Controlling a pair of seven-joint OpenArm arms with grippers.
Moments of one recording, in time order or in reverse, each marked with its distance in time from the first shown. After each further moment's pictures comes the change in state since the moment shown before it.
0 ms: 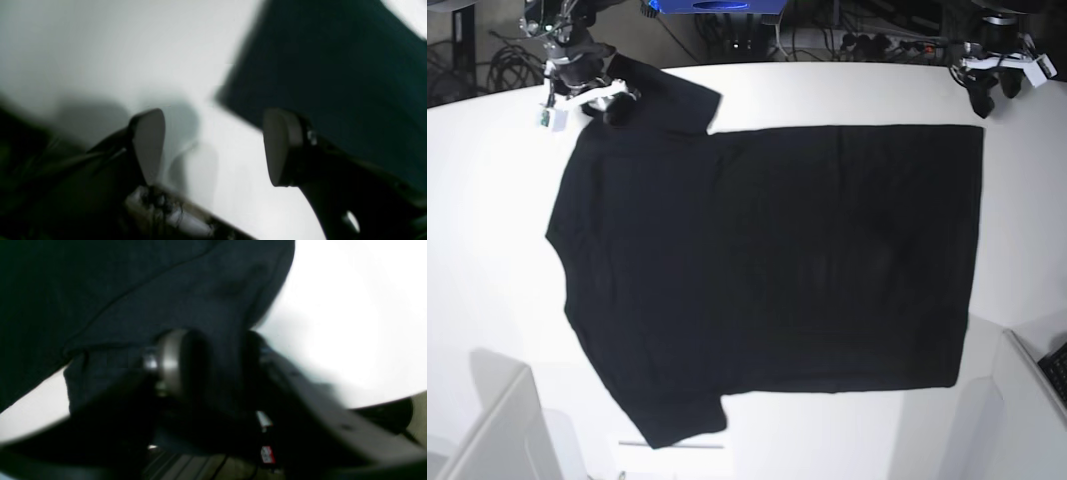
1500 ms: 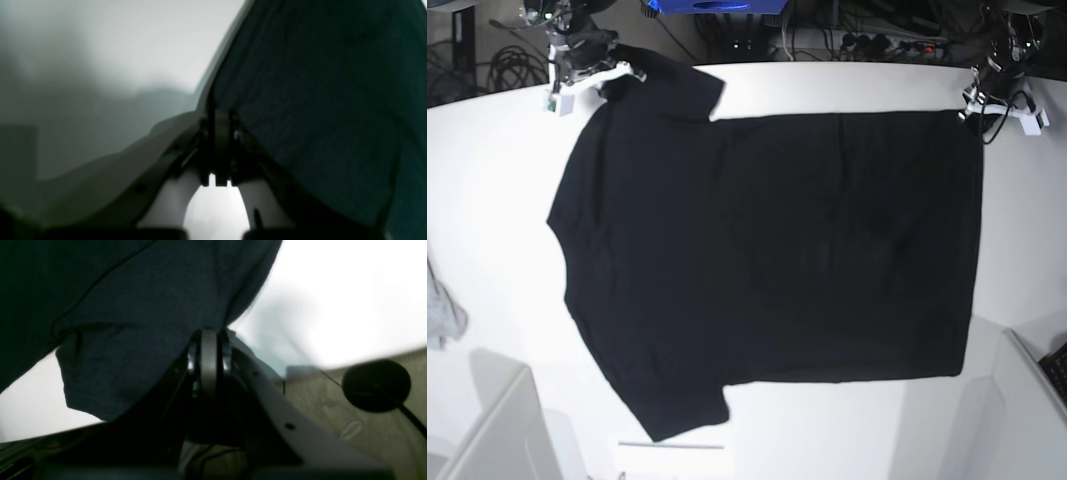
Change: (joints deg) left arm -13.4 0.0 -5.5 -3.6 0.4 -0.7 27.7; right arm -3.8 0.5 0.0 3.8 0.1 -0.3 -4.2
